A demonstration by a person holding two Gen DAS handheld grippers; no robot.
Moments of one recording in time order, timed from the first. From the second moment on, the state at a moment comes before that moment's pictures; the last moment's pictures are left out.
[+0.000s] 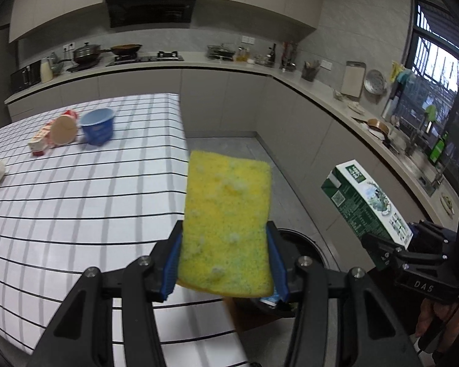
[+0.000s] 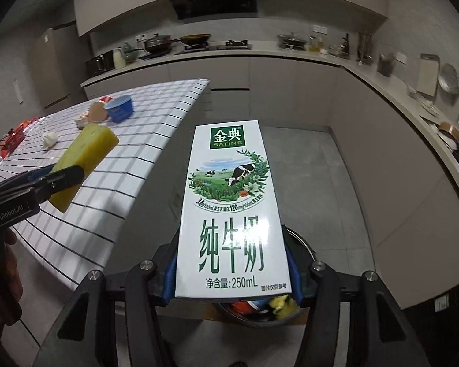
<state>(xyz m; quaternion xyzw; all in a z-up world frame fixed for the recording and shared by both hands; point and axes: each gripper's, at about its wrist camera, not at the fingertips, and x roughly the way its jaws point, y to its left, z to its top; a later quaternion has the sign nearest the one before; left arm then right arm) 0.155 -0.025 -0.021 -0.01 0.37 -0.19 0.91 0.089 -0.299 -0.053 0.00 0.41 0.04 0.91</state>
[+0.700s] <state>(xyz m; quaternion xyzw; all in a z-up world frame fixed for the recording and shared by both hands) 0.140 -0.142 -0.094 0.02 0.45 -0.21 0.87 0.072 -0.395 -0.126 -0.01 0.48 0.05 0.88</state>
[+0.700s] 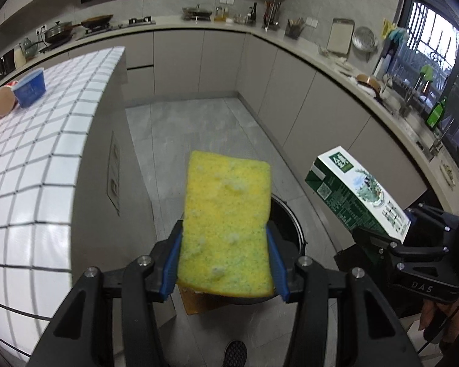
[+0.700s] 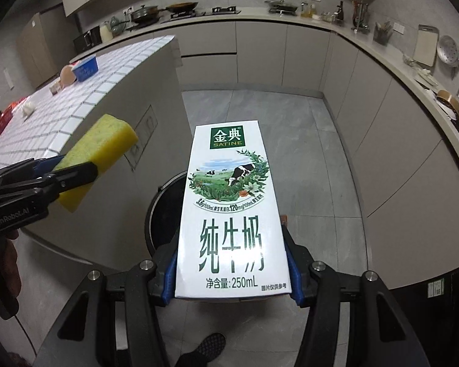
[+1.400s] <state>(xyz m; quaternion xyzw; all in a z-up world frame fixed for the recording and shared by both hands) 0.168 -0.160 -0.174 0.04 0.52 -0.16 0.84 0.146 -0.390 -0.239 -0.16 0.54 0.13 0.82</state>
